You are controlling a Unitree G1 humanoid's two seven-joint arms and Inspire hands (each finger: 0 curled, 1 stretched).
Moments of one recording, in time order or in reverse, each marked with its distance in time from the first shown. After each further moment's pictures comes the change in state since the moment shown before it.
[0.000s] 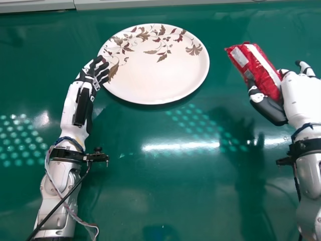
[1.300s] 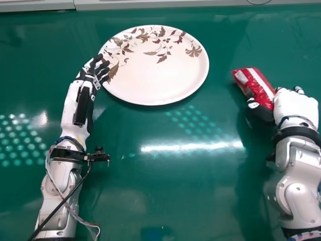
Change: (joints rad) left arm 0.004 -0.012 -0.006 -0.022 0.001 0.011 0.006; right arm -0.135 0.084 0.095 0.412 -0.156 0.102 0.056
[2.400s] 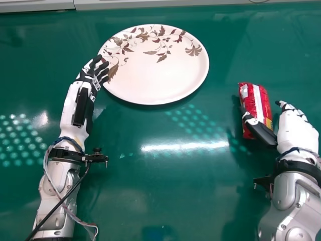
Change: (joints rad) left arm 0.000 0.010 0.006 0.009 -0.028 0.008 -0.034; right arm 0.178 0.259 -0.086 -0.284 0.008 0.088 -0.005
